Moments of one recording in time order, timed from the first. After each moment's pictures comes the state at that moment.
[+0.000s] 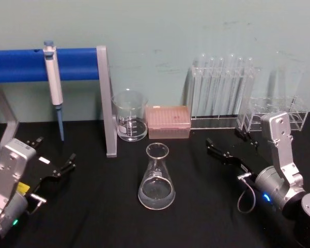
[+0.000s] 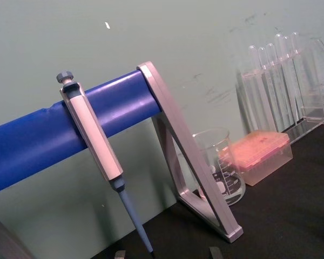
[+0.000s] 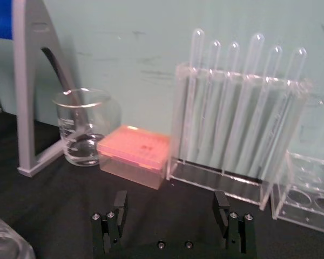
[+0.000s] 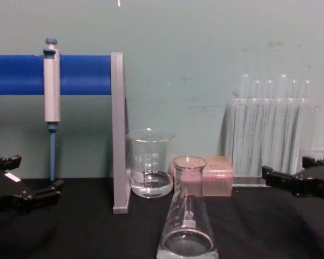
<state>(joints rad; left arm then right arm) -0.20 0.60 0.45 -1.41 -0.25 -0.12 0.03 0.28 0.31 -0.30 -1.29 0.27 -0.01 0.18</state>
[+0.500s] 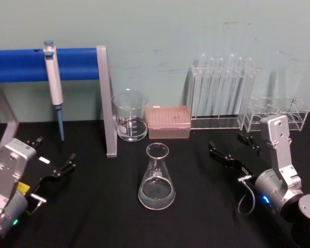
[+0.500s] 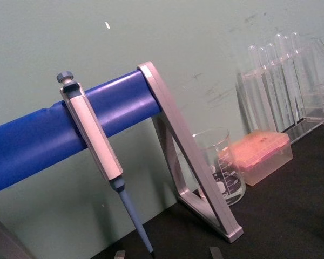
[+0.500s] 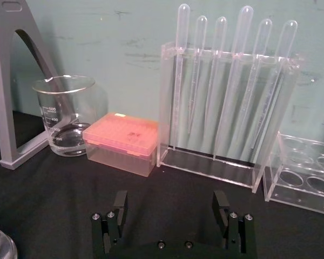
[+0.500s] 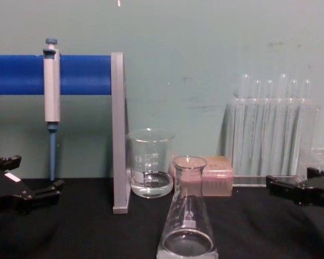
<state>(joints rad) -0.20 0.60 0.45 -1.41 -0.25 -0.12 0.03 0.29 0.27 -0.27 -1.24 0.24 0.01 0.17</state>
